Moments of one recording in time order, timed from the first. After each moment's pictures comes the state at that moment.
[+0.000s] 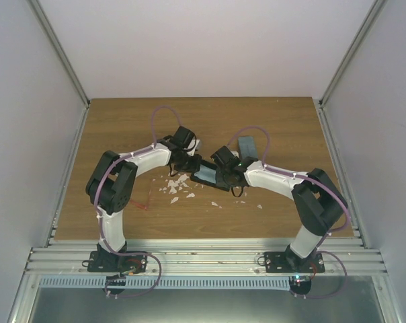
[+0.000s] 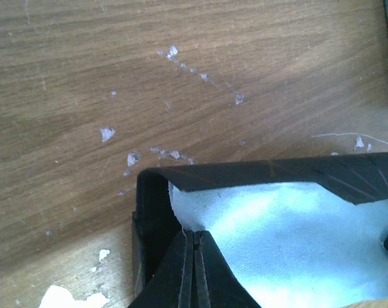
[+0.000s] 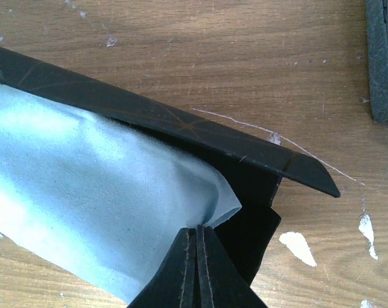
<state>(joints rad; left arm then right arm) -0.52 1.92 1.27 -0.46 0.30 -0.37 0.73 1.70 1.05 -0.51 0.20 0.69</state>
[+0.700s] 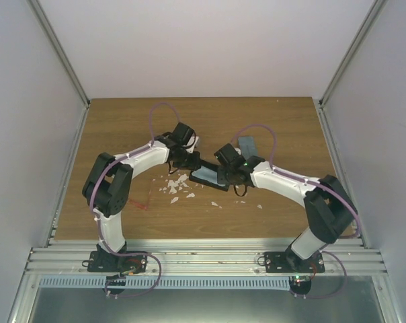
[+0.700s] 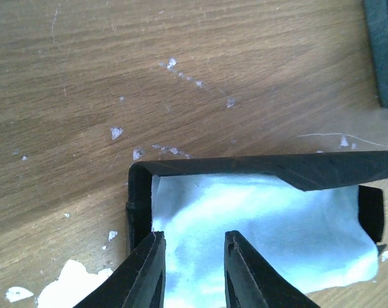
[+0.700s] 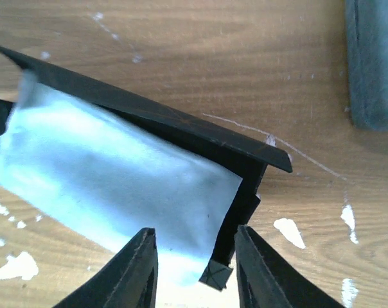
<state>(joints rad) -0.52 1.90 1.31 -0.53 0.27 -0.36 0.73 1.64 1.04 -0.54 0.19 0.68</state>
